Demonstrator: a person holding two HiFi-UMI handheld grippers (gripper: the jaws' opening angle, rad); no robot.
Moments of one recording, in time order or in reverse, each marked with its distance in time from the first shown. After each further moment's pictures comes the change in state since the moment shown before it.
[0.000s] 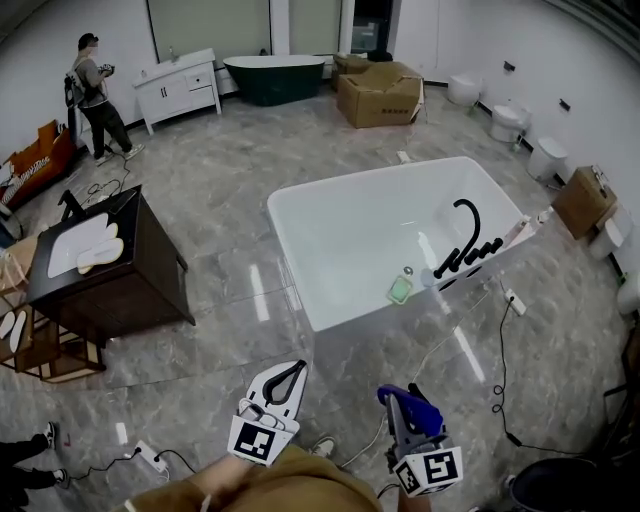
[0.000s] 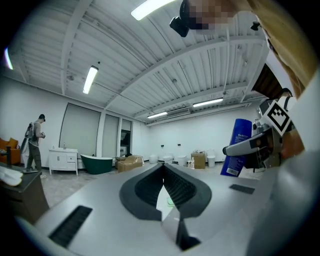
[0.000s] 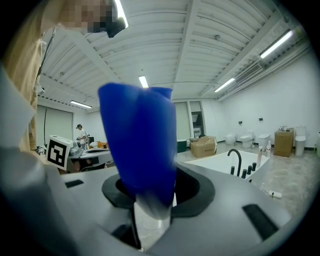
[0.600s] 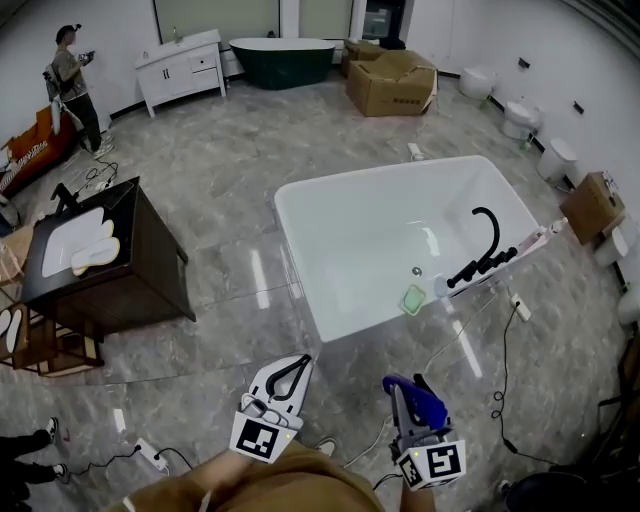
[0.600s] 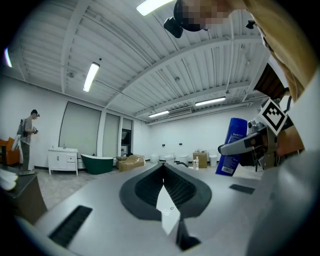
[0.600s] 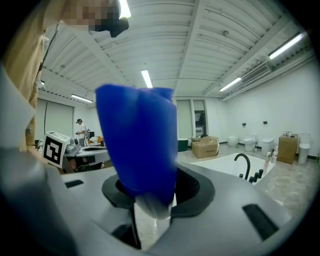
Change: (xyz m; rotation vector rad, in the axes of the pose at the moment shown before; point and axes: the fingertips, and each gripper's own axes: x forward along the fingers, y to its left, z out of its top) left arm 0.051 0.074 -0.004 -0.006 -0.004 0.001; right arm 0.101 -0.006 0.018 -0.055 0.035 0.005
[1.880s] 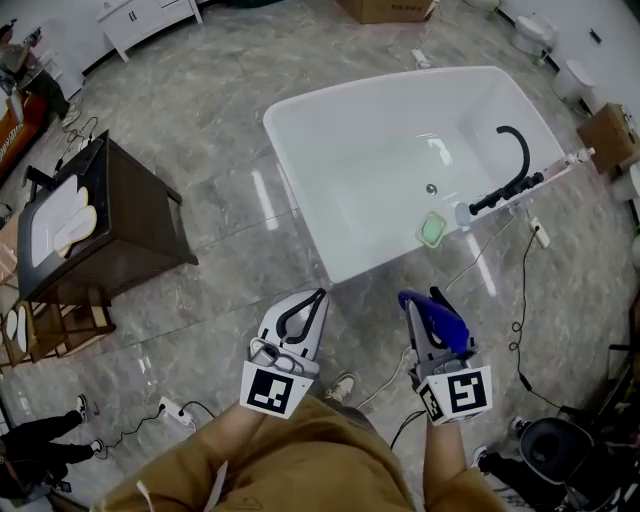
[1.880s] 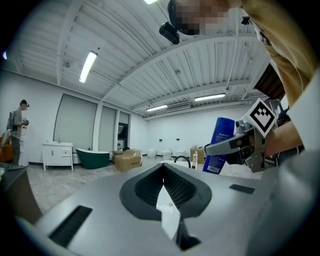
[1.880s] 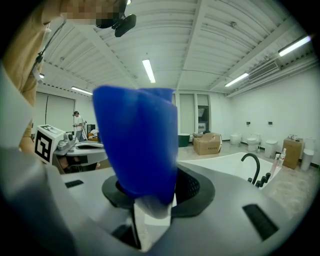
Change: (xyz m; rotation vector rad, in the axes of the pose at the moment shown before) left arm 0.070 0.038 -0.049 -0.024 0.080 -0.048; right arm 0.110 -0.033 -0.017 -0.049 0.075 0.018
